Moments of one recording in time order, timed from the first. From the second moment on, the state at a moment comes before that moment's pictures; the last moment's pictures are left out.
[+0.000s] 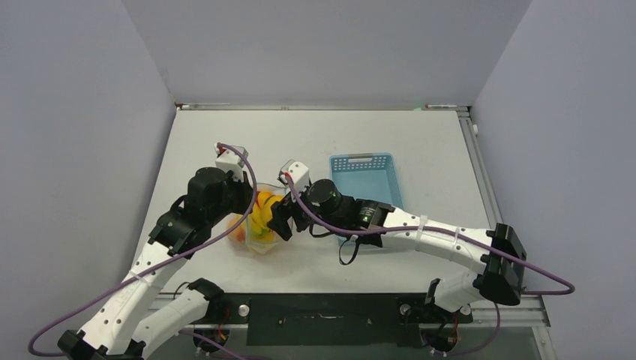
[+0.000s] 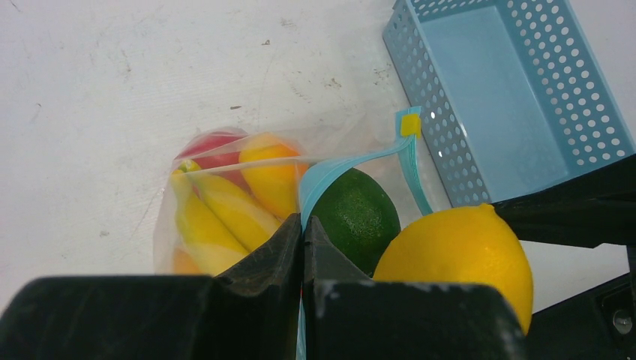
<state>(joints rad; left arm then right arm) -0.51 0.82 0.93 -0.62 -0.09 -0.29 1.14 1.41 1.16 -0.15 0.04 0.24</state>
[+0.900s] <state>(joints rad) -0.51 0.82 0.93 -0.62 -0.09 -0.29 1.17 1.63 1.26 -0.13 0.06 0.23</state>
